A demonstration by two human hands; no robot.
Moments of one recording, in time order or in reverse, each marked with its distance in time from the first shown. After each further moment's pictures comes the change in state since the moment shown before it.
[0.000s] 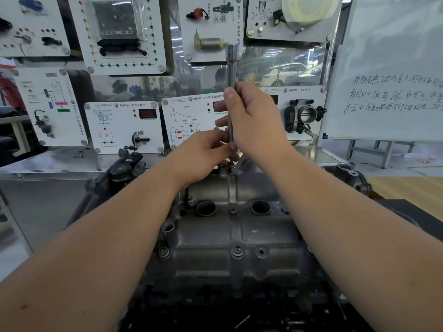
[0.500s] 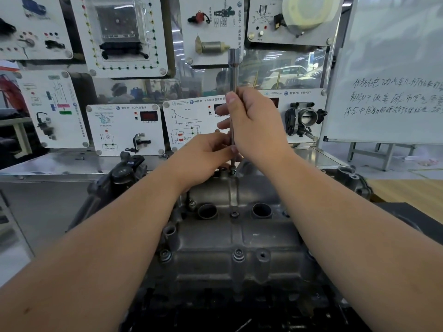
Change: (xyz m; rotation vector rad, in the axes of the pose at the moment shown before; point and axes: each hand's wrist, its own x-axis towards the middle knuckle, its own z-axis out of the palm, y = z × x) left_hand 0.000 -0.001 -0.001 -0.031 -0.013 0.020; right_hand 0.001 0.000 0.001 -0.038 0.010 0.002
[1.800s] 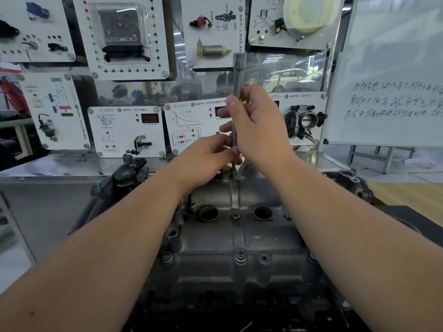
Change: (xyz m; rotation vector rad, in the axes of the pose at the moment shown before) left_hand -0.001 0.002 0.001 -0.029 0.007 -0.027; right_hand -0.002 0.002 -0.002 0.108 0.004 0.020
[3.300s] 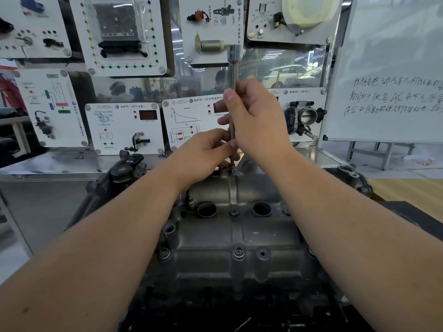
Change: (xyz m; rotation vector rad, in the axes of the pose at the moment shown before) left_hand -0.001 0.002 0.000 0.051 0.024 0.020; right_hand 0.000 -0.003 -0.001 -0.024 -0.003 -0.041
